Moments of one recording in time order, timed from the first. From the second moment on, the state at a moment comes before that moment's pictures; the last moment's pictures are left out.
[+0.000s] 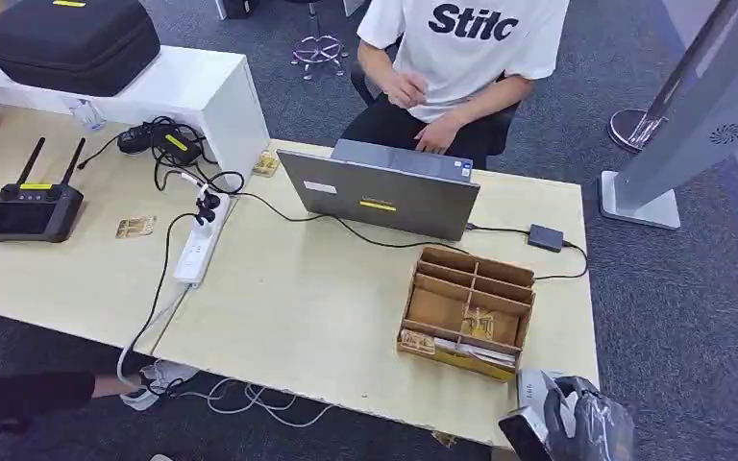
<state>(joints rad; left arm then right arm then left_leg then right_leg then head) -0.04 -0.09 1.13 -0.25 -1.02 0.00 0.05 0.14 0.20 -0.17 -1.44 1.16 -0.39 -0.37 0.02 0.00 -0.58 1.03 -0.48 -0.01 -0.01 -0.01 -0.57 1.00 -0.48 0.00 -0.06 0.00</state>
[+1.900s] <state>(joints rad) -0.07 -0.04 1.15 -0.25 -1.17 -0.05 0.05 -0.41 0.27 0.13 -1.35 1.09 -0.12 -0.15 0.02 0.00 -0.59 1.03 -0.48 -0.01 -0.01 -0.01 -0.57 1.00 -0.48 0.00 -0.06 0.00</state>
